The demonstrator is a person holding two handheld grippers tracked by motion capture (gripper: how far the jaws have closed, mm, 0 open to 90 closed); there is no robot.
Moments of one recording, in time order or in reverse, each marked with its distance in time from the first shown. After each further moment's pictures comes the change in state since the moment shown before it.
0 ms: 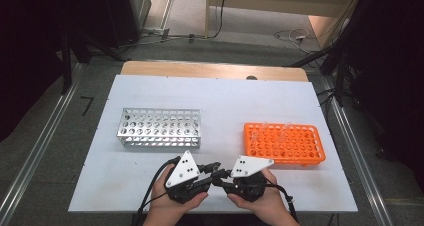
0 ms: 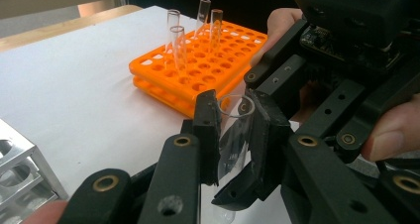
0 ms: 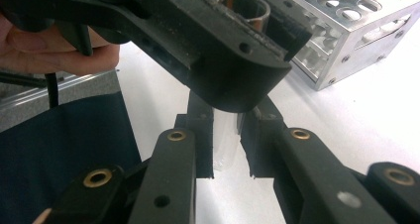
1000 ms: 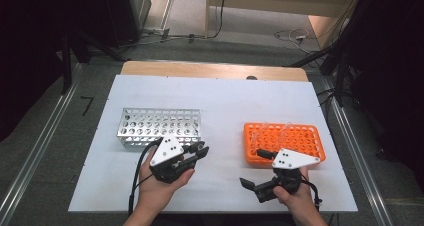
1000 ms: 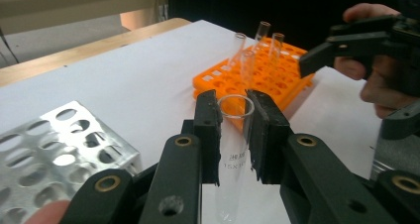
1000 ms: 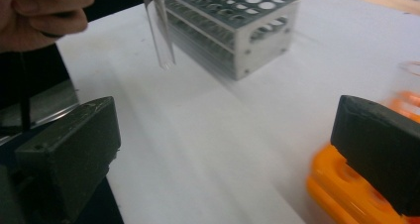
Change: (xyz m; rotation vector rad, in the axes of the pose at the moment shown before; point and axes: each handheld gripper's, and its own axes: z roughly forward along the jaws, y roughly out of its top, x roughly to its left) left arm 0.045 0.019 -0.018 -0.035 0.128 -0.030; right arm -0.040 -0.034 -0.063 -0.128 -0.129 0.123
